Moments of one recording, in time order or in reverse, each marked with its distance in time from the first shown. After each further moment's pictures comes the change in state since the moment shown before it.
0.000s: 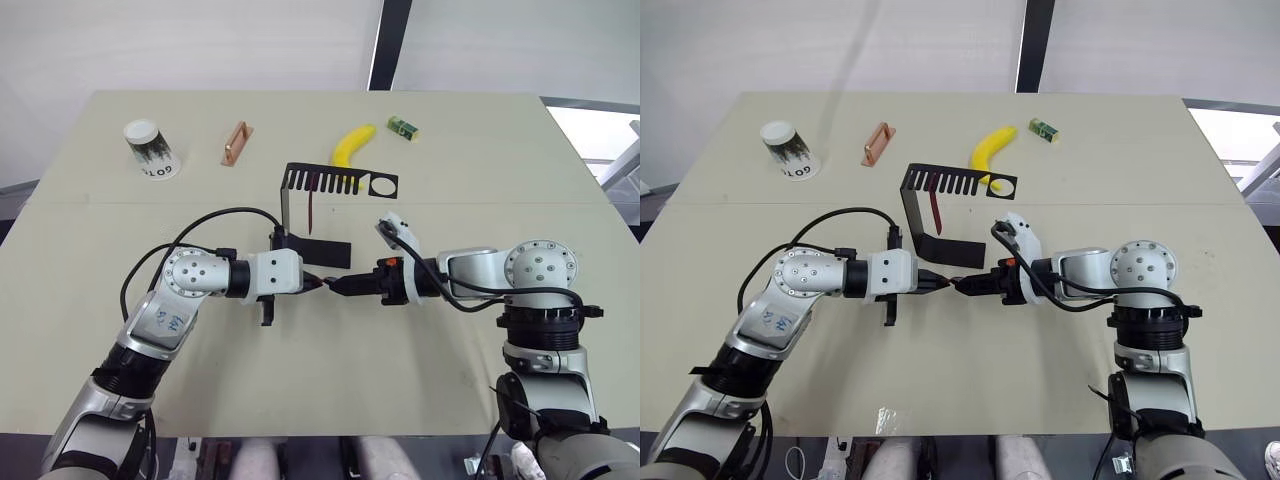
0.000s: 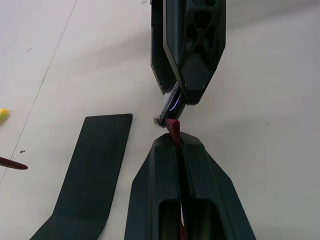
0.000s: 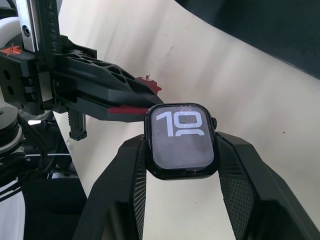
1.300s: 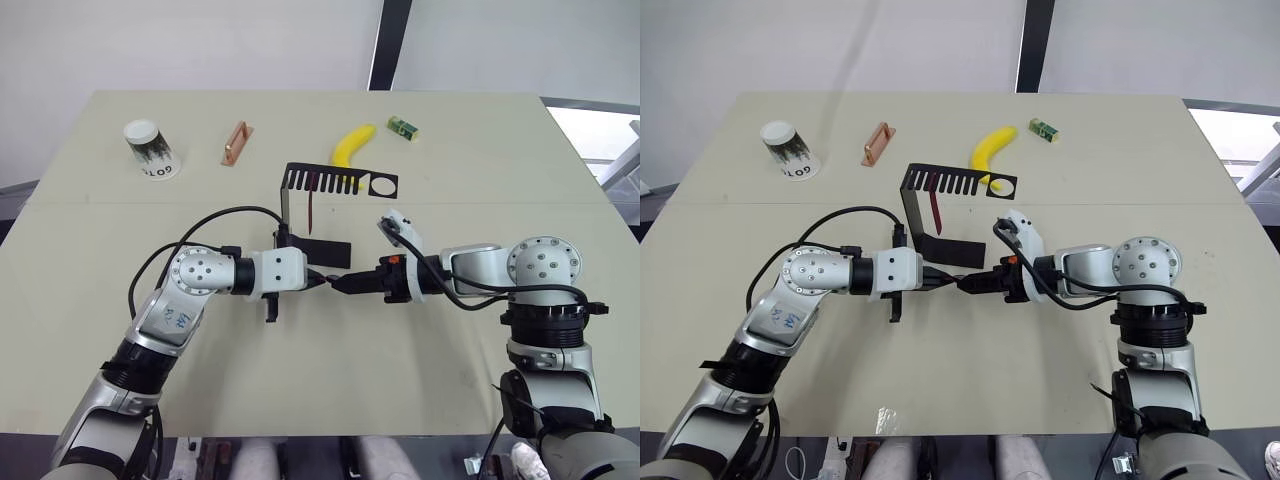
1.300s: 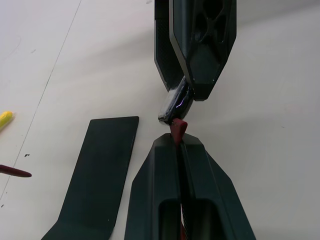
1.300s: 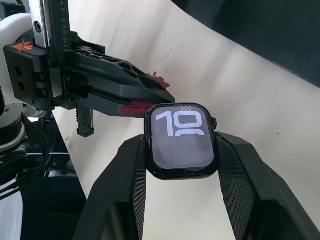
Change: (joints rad) left arm -0.021 -0.033 -0.007 0.045 0.031 -0.028 0.011; right arm -0.015 -0.019 0.011 -0.001 -0.026 0.000 0.041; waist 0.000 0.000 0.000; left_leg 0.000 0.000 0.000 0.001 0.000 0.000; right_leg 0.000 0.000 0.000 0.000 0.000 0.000
